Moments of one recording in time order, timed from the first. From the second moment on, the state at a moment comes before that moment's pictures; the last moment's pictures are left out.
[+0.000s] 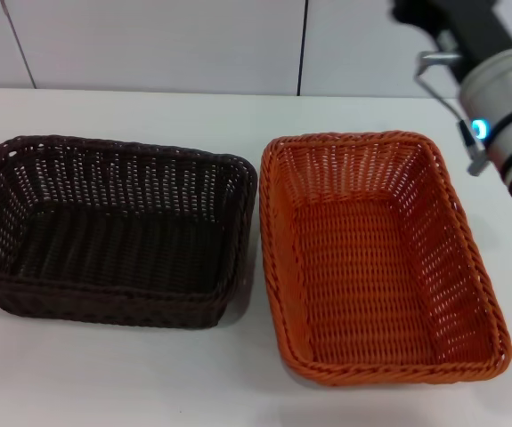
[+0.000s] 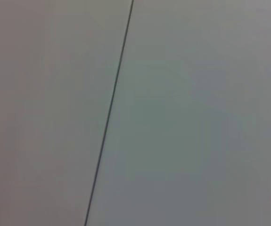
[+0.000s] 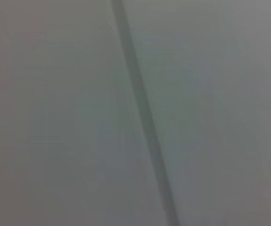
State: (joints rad) left arm -0.32 -2.06 -2.89 -0.96 1.40 -0.82 1.78; right arm 0.28 2.07 1.06 1.39 -1.92 -0.44 -0.71
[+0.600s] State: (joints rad) left arm -0.30 -2.06 -2.88 -0.95 1.33 -0.82 1.77; right arm 0.34 2.07 1.38 1.60 -2.00 0.48 -0.73
